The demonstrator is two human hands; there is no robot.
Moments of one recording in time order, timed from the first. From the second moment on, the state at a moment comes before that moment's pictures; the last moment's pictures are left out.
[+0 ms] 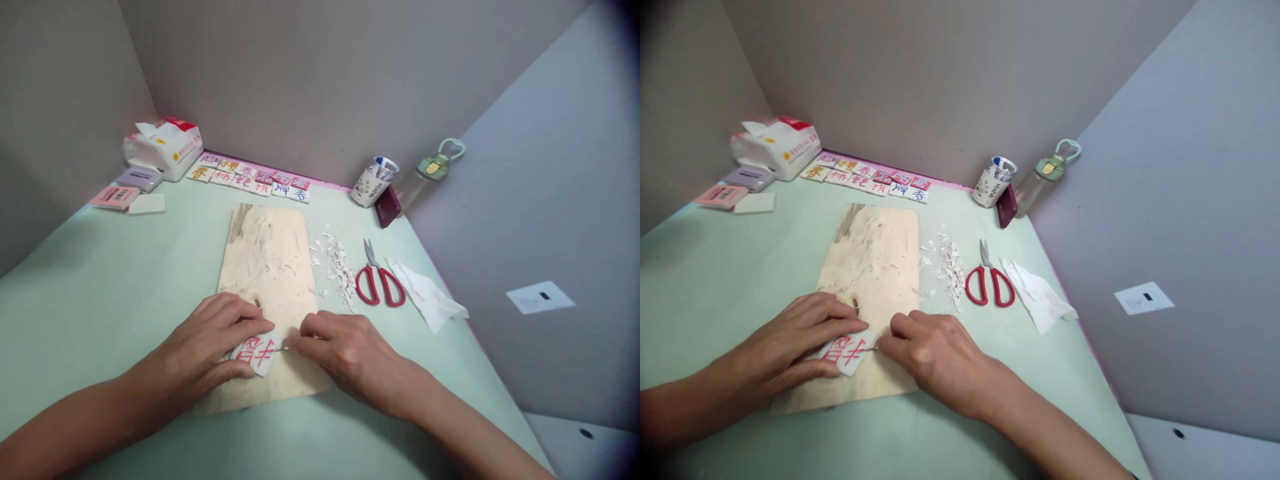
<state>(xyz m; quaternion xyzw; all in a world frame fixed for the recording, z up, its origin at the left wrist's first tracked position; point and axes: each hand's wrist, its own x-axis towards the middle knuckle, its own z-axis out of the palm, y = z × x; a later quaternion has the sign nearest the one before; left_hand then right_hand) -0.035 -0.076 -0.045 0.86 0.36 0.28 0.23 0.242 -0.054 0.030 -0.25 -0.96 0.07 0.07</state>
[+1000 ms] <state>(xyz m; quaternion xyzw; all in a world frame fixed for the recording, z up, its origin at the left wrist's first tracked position) -0.035 -0.078 -0.045 0.85 0.37 0.29 0.23 0.252 -0.103 0.009 -0.28 -0.94 -0.01 0.17</state>
